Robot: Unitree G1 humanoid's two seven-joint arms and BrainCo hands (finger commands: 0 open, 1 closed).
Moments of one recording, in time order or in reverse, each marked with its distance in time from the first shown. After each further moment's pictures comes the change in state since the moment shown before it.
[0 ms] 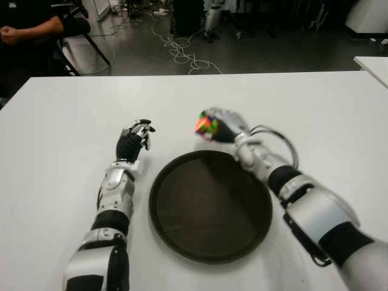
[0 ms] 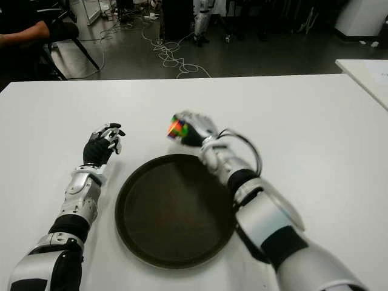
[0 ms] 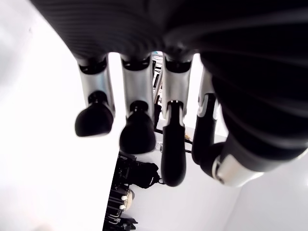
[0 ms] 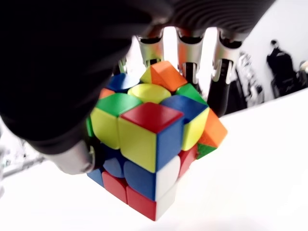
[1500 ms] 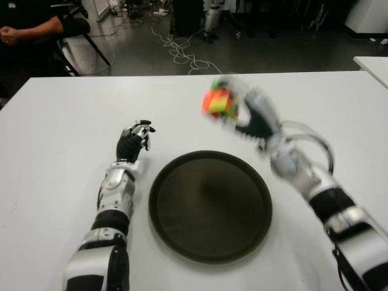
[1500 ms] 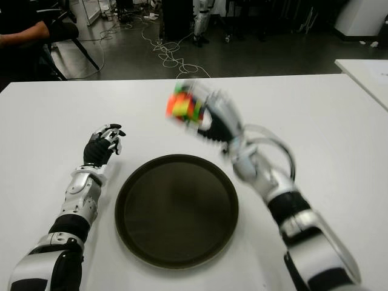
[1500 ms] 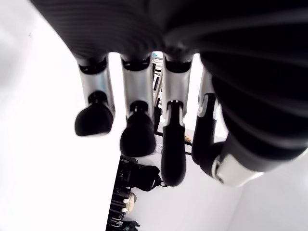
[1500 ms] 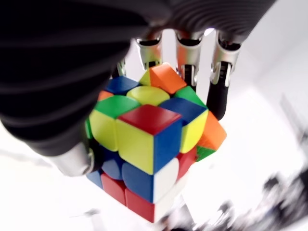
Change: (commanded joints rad) left arm -0.018 -0.006 0.017 0.004 -0.015 0.033 0.015; right arm 0.477 -0.305 -0.073 -0.664 0.161 -0.469 0.153
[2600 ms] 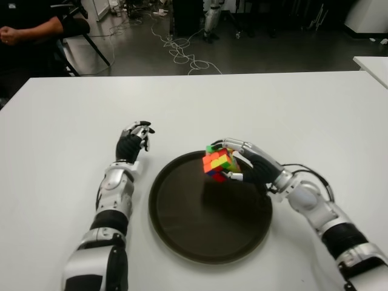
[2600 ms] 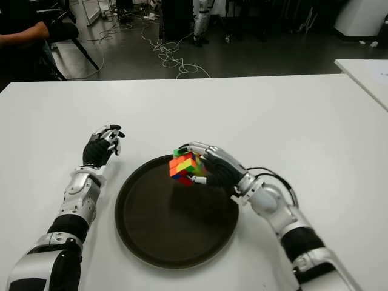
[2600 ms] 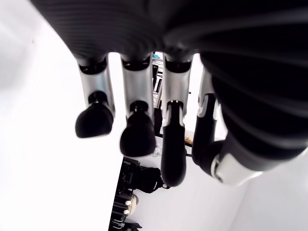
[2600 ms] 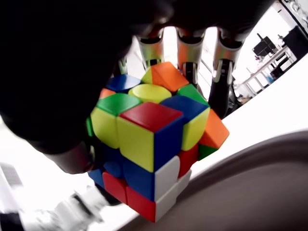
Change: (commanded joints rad) left arm 0.007 0.013 -0.016 -0.001 0.019 -0.014 -0.004; right arm 0.147 0.062 -0.084 0.036 0.247 -0.136 0.425
